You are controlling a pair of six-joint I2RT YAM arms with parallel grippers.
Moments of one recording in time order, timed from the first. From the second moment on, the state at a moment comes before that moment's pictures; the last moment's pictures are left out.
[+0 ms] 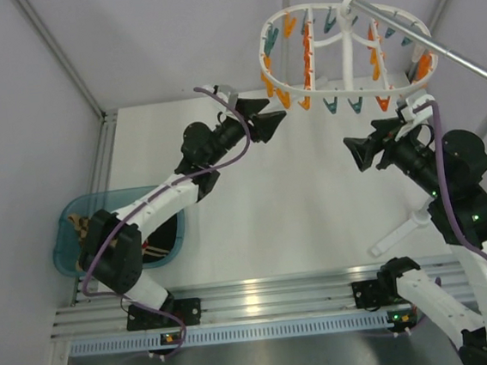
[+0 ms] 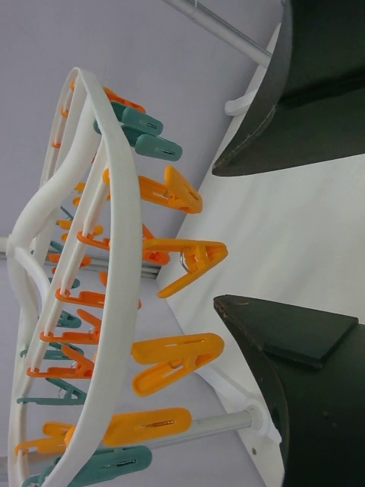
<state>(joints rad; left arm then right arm) -0.61 1.59 1.13 0.80 0.34 -0.31 0.26 0.71 1.16 -0.48 -0.23 -0.03</state>
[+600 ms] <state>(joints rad) -0.71 1.54 1.01 0.85 0.30 -0.22 0.24 0.76 1.14 -0.52 -0.26 -0.06</state>
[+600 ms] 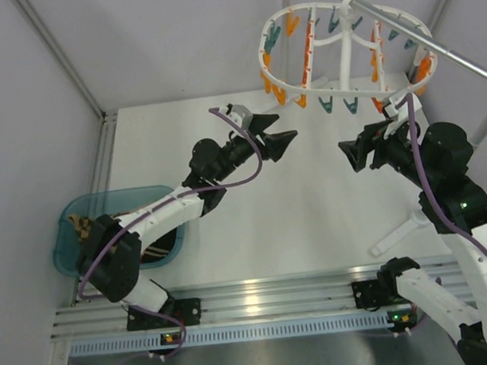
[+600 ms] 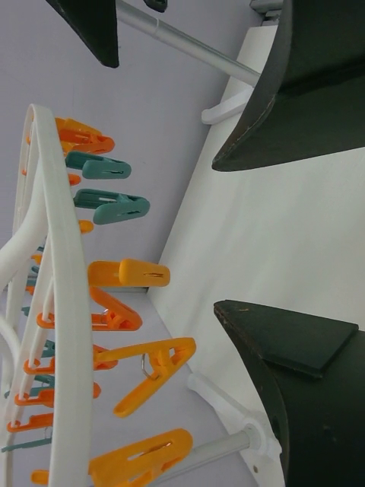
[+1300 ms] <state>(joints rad) -0.71 1.81 1.20 1.05 0.26 -0.13 0.24 0.82 1.16 -0.50 -0.38 -0.11</state>
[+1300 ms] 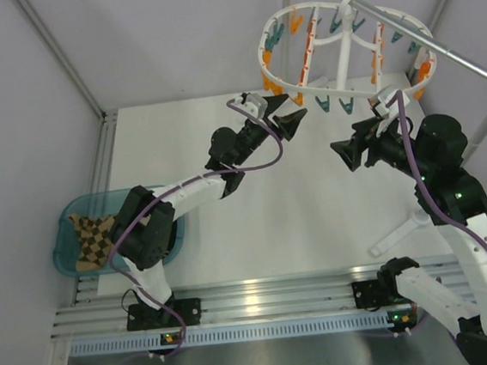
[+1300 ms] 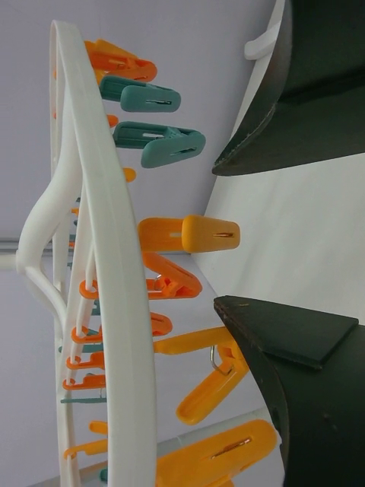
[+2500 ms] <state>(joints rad) -0.71 1.90 1.26 1.13 0.29 -0.15 0.24 0.81 1.11 -0.32 -0.48 -0.10</state>
